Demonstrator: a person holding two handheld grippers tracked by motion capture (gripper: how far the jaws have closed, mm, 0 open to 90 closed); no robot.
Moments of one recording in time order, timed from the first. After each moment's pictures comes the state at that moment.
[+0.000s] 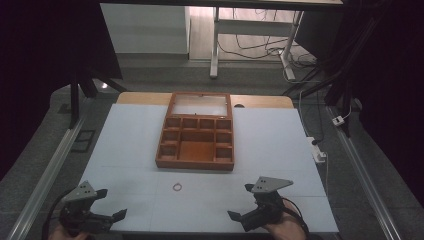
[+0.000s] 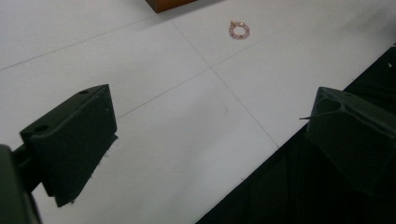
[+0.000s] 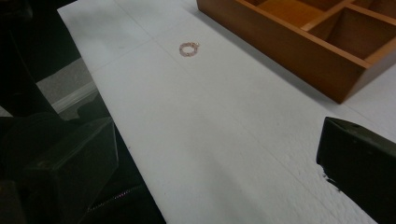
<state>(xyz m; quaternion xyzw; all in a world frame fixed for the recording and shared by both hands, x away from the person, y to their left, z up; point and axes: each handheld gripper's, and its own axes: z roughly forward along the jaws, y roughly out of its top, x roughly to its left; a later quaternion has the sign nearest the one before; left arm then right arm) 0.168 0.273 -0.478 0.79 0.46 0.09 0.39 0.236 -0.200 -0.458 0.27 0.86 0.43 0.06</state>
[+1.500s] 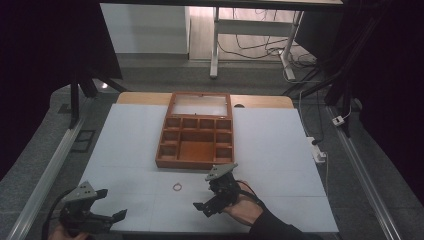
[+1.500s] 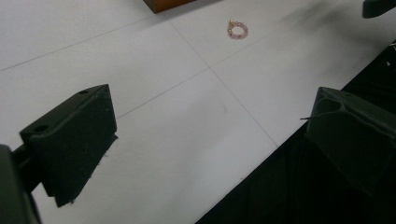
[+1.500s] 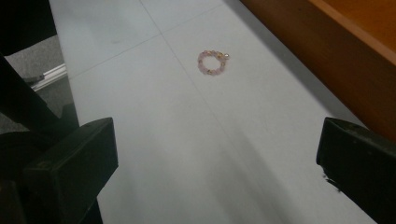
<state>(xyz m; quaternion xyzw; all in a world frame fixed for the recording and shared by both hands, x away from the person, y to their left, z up) 0.168 0.273 -0.478 0.80 0.46 0.09 0.39 0.281 -0.099 -0.489 0.21 0.91 0.36 0.03</state>
